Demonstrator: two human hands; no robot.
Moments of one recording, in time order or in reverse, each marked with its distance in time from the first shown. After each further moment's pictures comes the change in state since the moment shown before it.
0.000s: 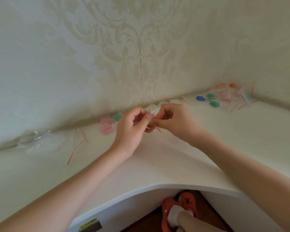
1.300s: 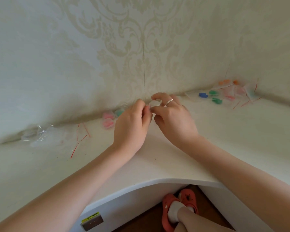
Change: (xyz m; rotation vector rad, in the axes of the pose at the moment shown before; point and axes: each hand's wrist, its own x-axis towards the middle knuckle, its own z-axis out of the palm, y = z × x) left_hand -0.005 0.007 -0.005 0.756 0.168 0.420; right_hand -0.003 0.007 0.021 -0.786 0.233 -0.501
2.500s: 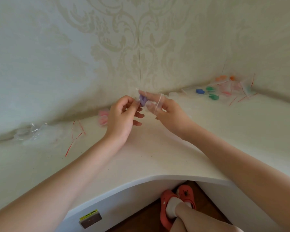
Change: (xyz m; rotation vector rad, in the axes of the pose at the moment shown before) left_hand 0.009 -0.008 0.003 -0.645 -0.048 -0.591; right_hand 0.005 0.005 -0.004 0.902 -0.246 0.381
